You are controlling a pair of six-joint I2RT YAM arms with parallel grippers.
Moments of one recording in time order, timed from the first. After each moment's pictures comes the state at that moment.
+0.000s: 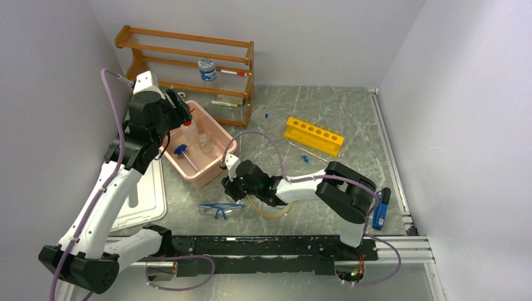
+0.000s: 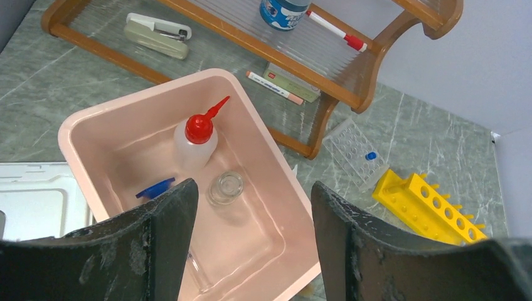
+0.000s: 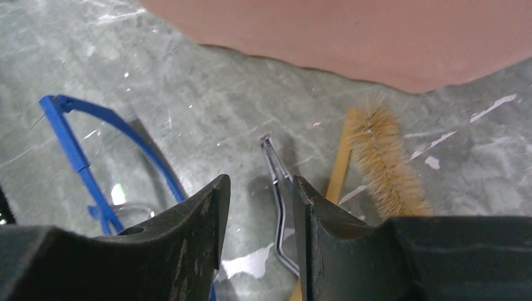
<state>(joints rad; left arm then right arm) -0.32 1.05 1.22 -0.50 -0.33 -0.51 1.08 1.80 0.87 0.35 -0.02 0.11</state>
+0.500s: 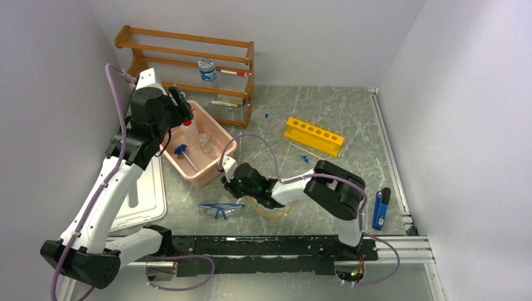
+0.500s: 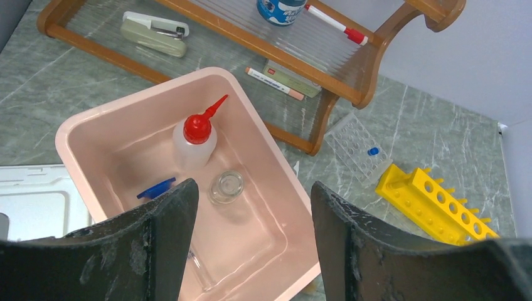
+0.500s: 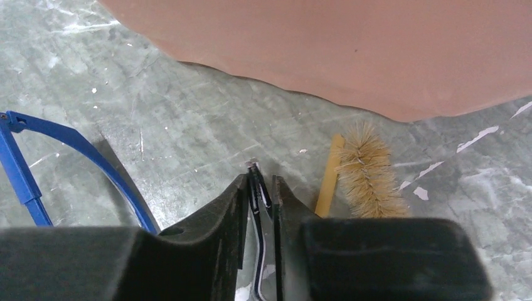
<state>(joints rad) -0.32 1.09 1.26 -0.53 -0.31 -0.49 1.09 1.91 0.87 0.53 0.05 0.03</state>
